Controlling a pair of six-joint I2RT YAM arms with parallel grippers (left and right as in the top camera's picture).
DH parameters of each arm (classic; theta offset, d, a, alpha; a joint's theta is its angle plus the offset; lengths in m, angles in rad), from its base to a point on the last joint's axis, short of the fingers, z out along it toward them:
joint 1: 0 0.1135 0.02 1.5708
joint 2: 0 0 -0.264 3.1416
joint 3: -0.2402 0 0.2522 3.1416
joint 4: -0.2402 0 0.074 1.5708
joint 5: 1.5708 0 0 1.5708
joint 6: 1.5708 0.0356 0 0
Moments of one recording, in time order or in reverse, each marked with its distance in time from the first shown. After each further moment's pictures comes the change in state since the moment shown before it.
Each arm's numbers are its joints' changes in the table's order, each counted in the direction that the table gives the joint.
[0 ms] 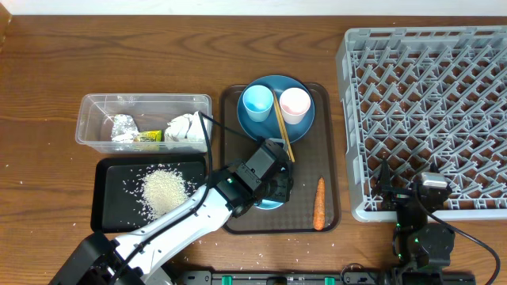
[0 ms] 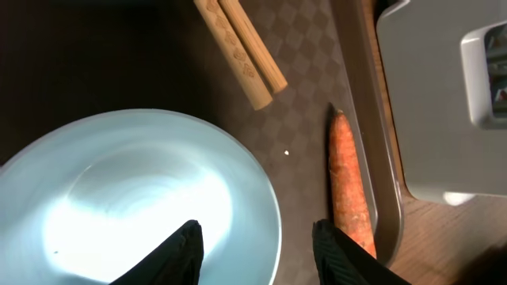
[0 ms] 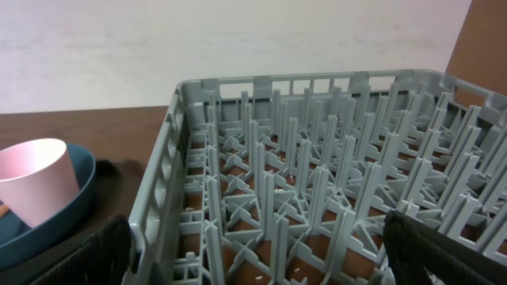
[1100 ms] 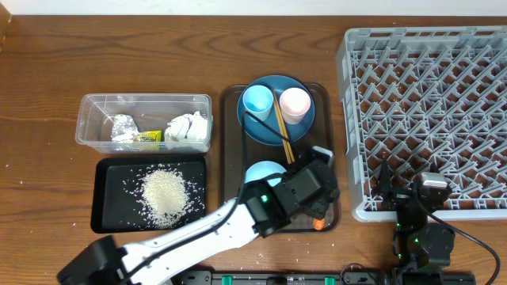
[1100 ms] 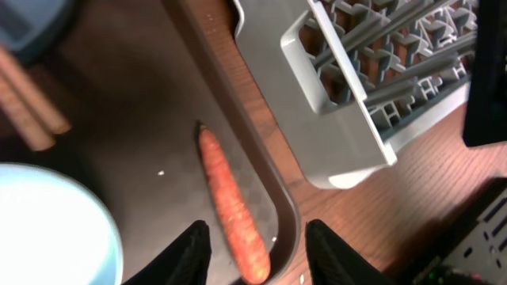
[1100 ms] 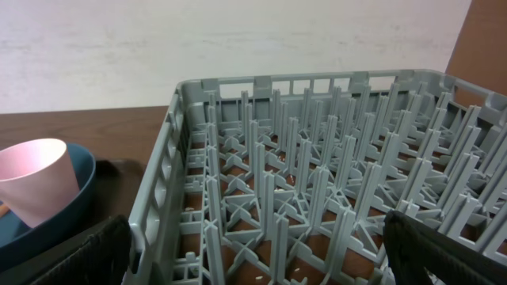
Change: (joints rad) left arm -0.269 -0.060 -0.210 -0.050 -0.160 -0.008; right arm 0.000 0.000 0.000 0.000 0.000 0.000
